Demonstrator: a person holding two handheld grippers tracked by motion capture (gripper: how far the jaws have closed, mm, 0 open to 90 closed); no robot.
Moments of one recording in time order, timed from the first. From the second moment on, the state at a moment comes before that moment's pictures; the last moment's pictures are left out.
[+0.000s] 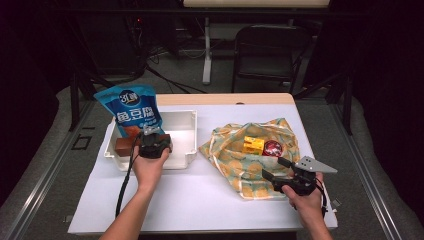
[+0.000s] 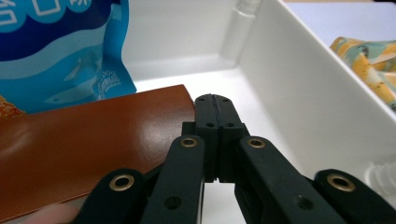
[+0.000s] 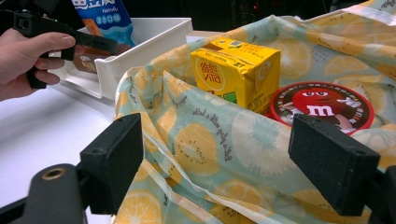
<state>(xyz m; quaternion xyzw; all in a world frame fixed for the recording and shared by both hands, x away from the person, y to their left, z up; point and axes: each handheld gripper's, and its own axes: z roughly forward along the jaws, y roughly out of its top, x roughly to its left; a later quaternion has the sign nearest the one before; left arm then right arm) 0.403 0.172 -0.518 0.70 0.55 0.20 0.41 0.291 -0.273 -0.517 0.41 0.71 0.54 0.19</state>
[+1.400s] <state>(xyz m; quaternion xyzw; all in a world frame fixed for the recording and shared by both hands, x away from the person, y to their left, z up) 0.306 0.210 -0.498 0.69 0.49 0.22 0.48 0.314 -0.230 -0.496 0.52 0.66 0.50 0.23</state>
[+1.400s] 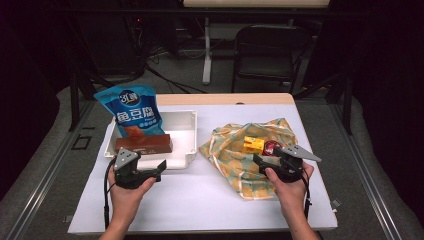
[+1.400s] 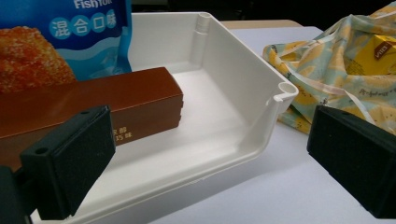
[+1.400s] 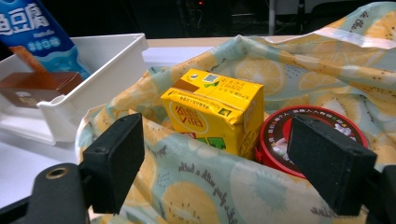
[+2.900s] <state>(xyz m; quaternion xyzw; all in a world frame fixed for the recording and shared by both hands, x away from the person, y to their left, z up) 0.308 0.209 -0.503 0.70 0.49 0.21 0.48 0.359 -0.172 -0.505 0.60 0.63 0.39 0.29</state>
